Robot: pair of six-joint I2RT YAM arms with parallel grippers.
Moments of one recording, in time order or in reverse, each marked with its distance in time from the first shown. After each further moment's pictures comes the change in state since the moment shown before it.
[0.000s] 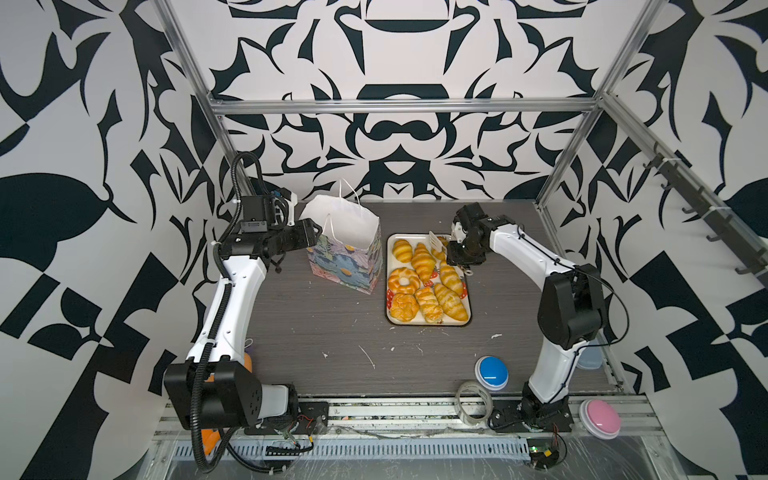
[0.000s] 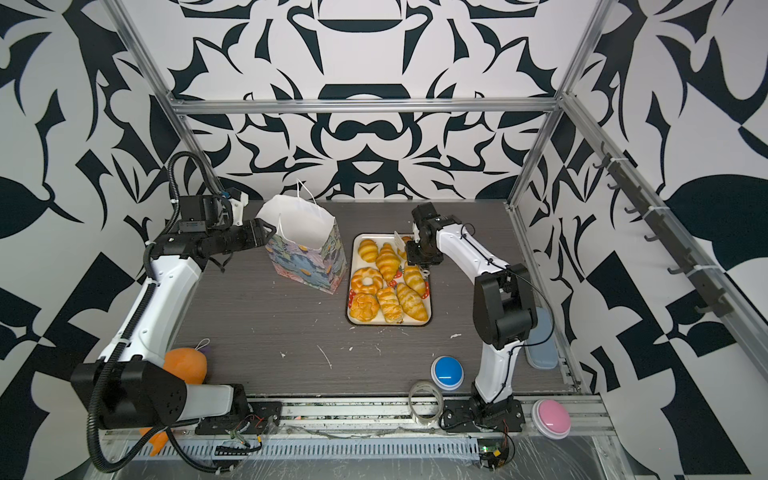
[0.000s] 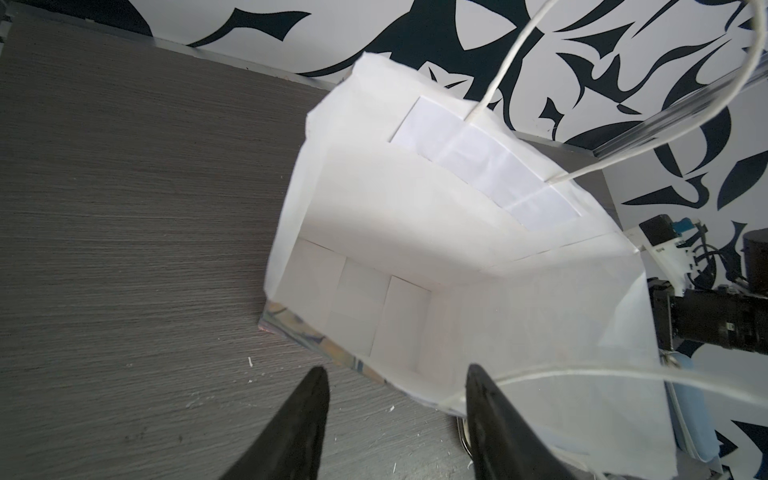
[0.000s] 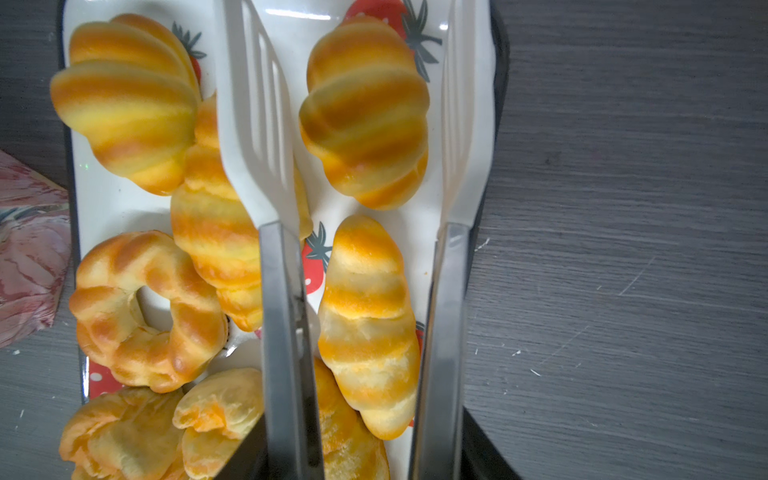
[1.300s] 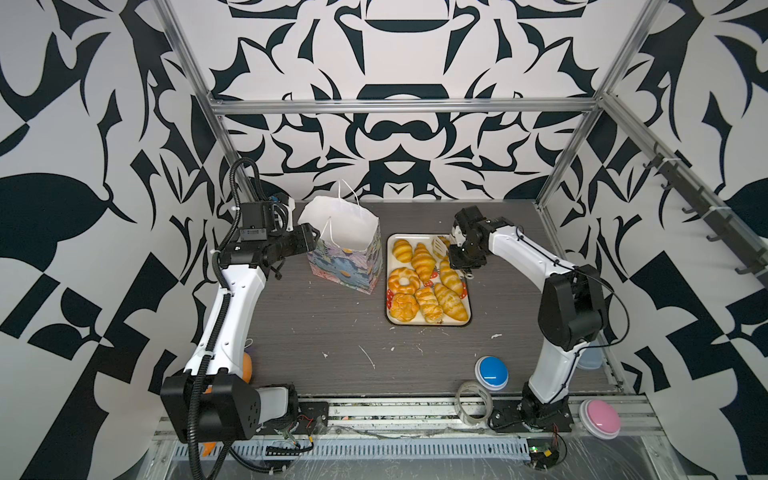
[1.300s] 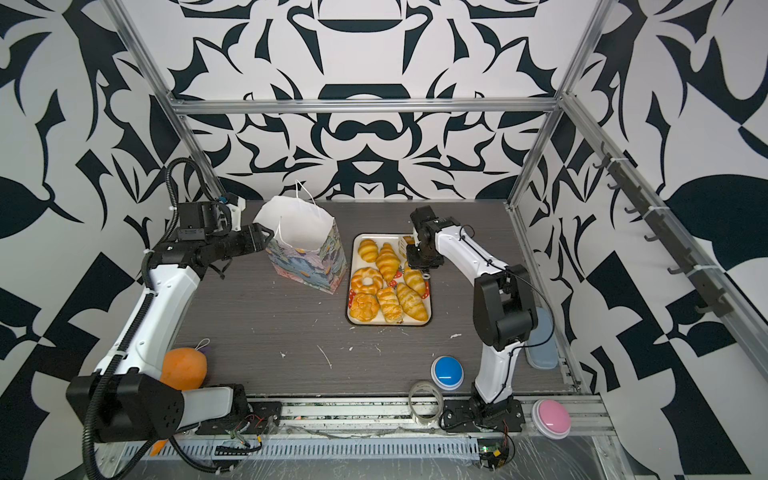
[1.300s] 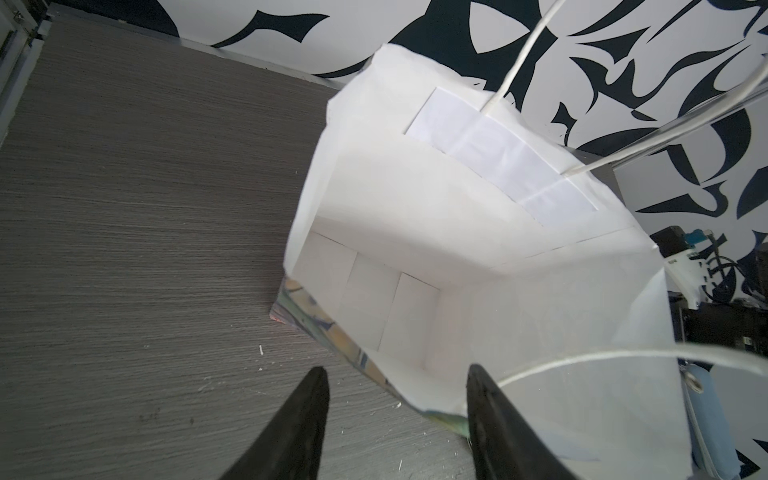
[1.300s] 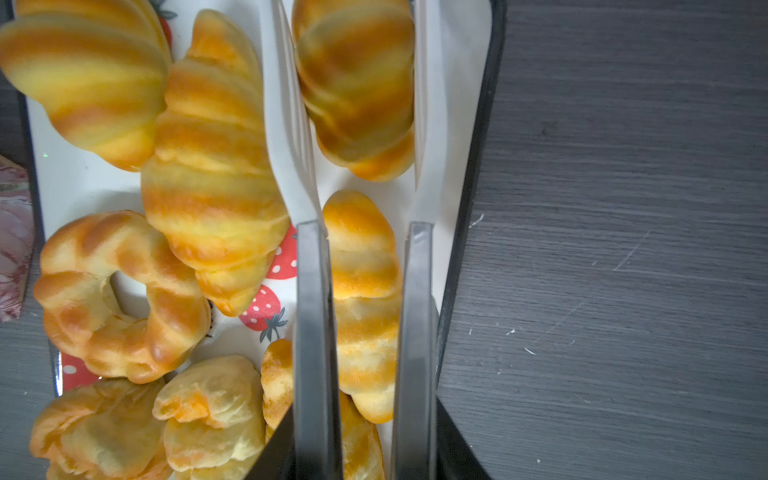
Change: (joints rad) left arm -0.002 -0.060 -0.068 0.029 -0.039 -0.020; right arm 0.008 -0.024 -0.025 -0.024 0.038 0.008
